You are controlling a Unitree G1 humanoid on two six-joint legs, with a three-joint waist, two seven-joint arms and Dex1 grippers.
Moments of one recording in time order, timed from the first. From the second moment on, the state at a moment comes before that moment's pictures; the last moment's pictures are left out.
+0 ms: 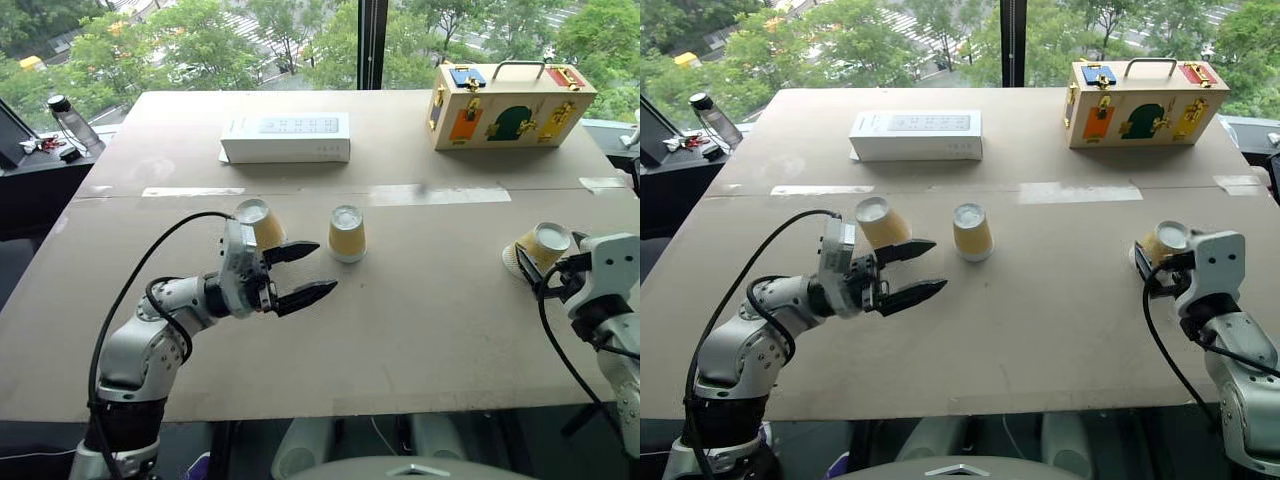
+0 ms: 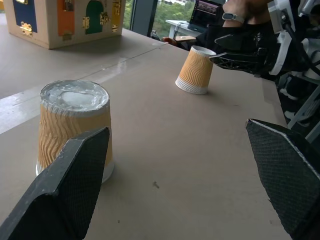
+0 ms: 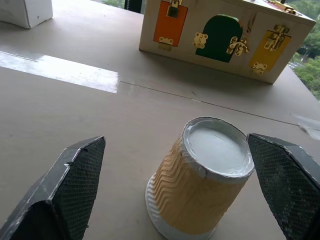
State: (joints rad) left arm -0.10 0.60 0.12 -0.36 -0.68 0.49 -1.08; right arm 0.09 -0.47 -0.34 -0.54 0.33 0.53 0.21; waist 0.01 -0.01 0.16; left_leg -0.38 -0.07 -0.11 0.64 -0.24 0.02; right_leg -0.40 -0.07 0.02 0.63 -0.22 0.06
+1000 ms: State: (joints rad) left arm 0.19 0.54 0.23 -0.43 -0.70 0.27 -1.03; right arm -0.25 -0.49 0.04 -0.52 0.45 0.62 0.55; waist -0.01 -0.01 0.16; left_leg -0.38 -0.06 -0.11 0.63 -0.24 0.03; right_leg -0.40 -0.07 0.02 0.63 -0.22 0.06
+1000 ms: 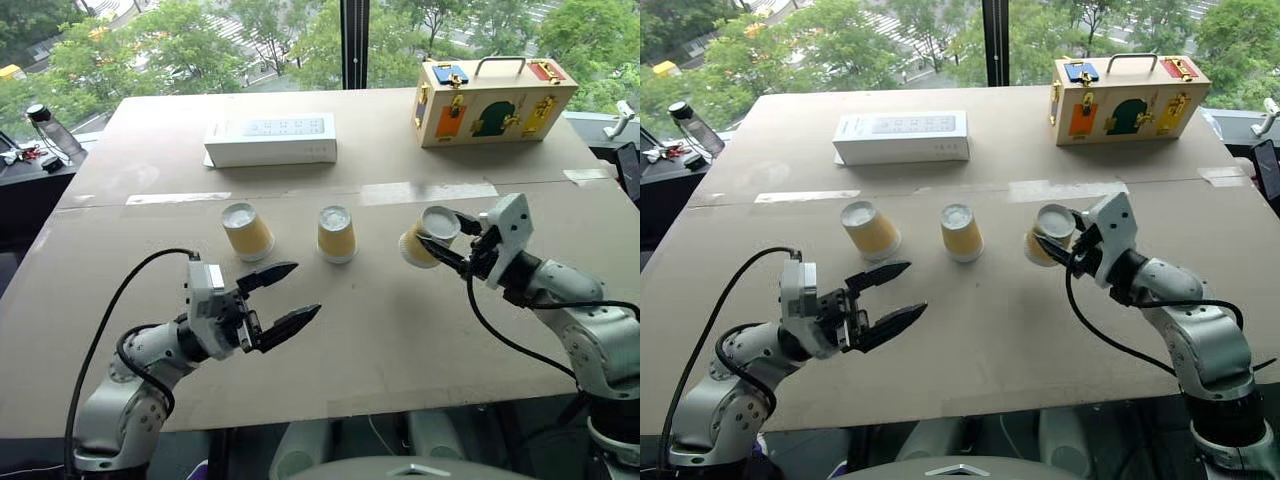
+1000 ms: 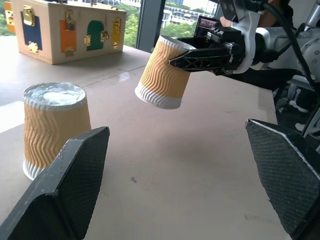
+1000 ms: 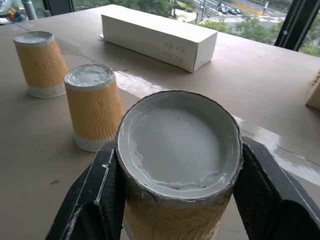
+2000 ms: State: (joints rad) left arm 0.42 0.60 0.47 -0.37 -0.81 0.24 -1.22; right arm -0.53 -0.39 0.25 -0.06 0.20 0.48 0.67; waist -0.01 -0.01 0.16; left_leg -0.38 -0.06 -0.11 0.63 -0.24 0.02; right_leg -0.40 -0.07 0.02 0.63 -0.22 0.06
